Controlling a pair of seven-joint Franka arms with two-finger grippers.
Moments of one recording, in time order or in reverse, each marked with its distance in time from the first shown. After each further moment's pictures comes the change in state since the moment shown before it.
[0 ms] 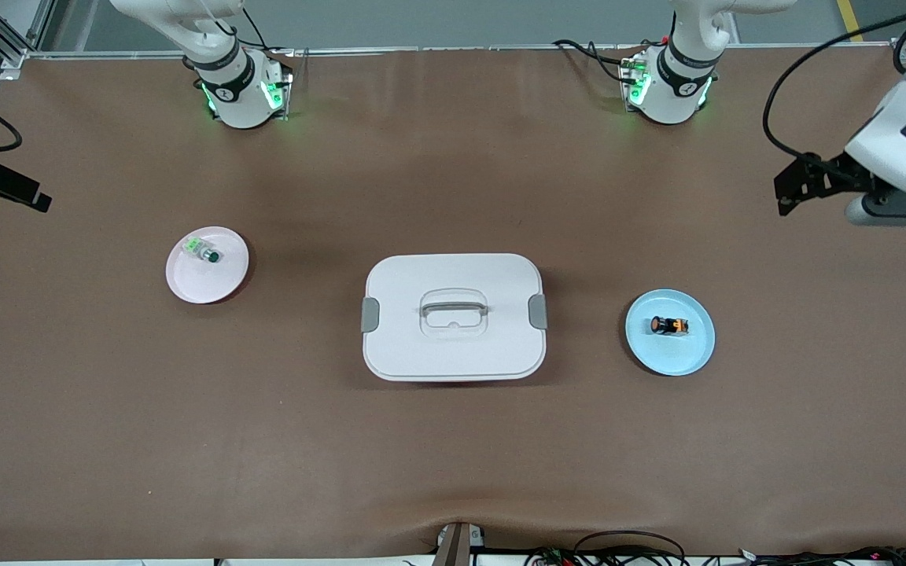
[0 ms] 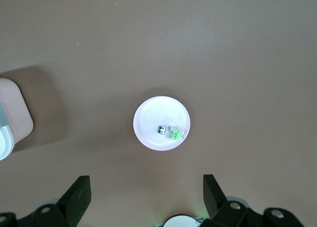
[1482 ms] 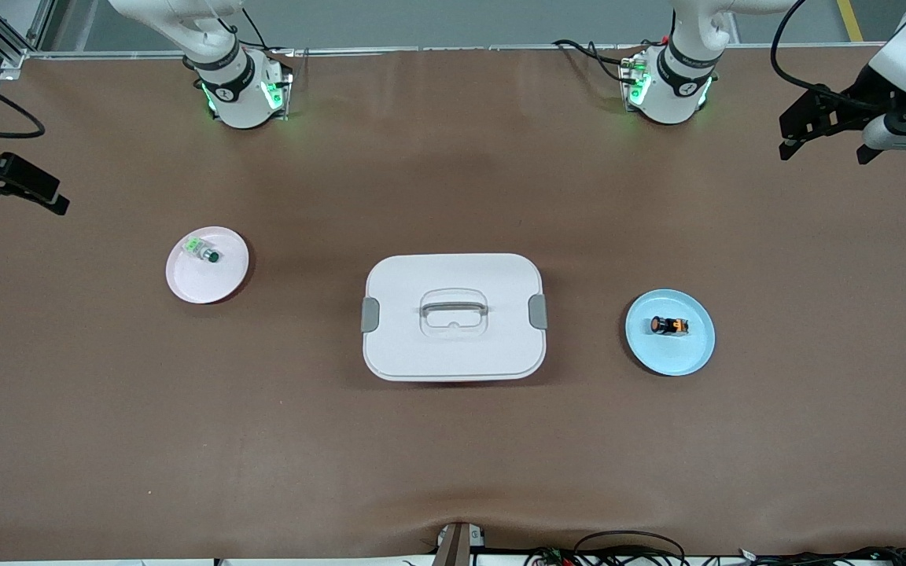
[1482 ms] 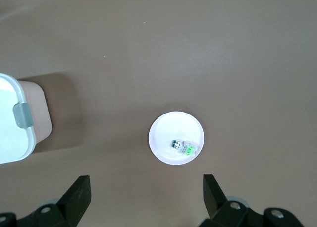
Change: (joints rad) left arm -0.016 -0.156 0.045 -0.121 -0.082 -0.006 0.003; right arm 0.062 -0.025 0.023 0.000 0.005 0.055 -0.003
